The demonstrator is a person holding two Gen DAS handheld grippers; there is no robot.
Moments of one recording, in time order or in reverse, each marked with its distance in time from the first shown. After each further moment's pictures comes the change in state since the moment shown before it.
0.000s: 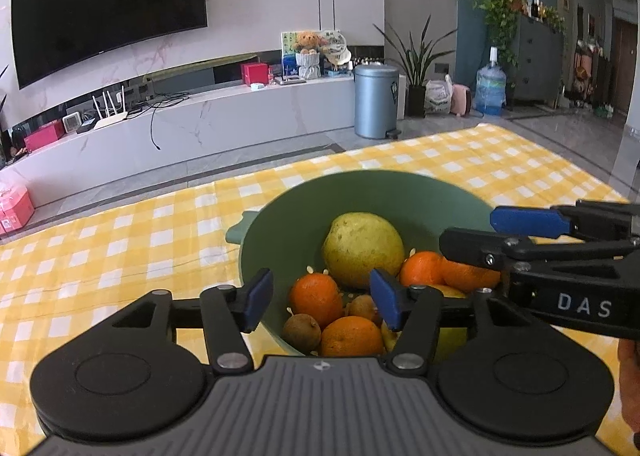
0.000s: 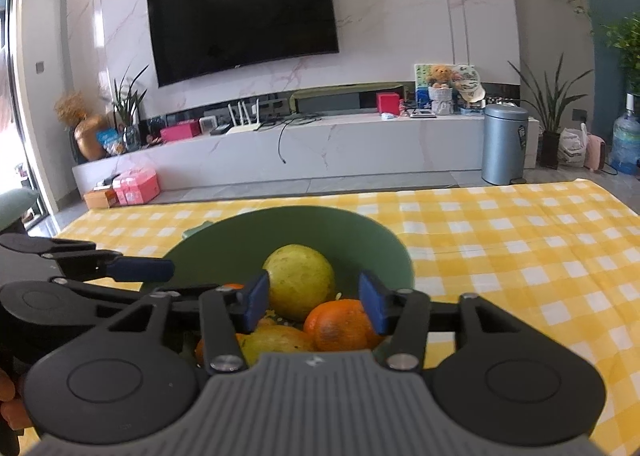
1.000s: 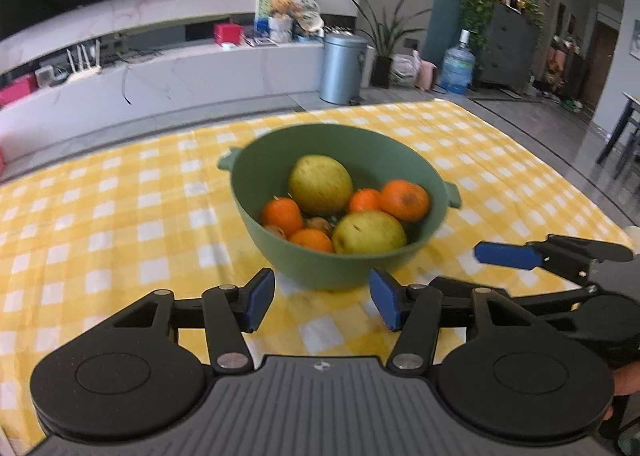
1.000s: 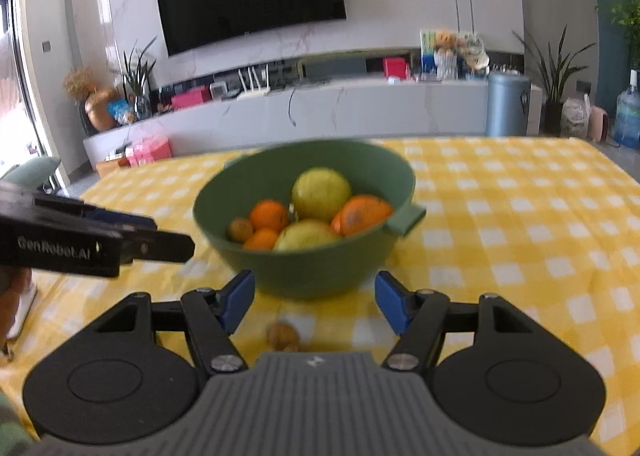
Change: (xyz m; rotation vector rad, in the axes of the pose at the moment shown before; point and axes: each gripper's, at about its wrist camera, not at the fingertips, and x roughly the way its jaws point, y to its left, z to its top) left arm -0.056 0.006 -0.020 -0.053 0.139 -0.151; right arm -0.058 0.012 -0.040 -0.005 0.134 0.026
